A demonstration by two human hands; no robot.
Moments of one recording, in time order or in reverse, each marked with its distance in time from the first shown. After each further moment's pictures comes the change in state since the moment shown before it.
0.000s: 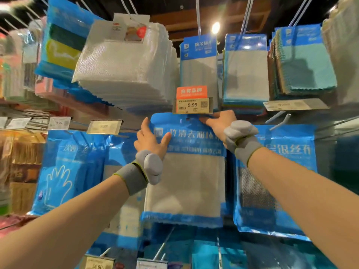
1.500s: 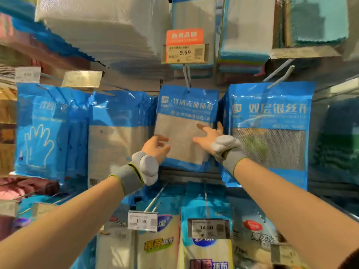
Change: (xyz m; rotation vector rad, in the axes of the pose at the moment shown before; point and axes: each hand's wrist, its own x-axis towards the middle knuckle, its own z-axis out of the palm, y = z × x) left_hand -0.056 -0.075 0.053 0.013 -0.424 -0.139; right_hand -0.049 0.128 0.043 -0.490 -0.284 0.273
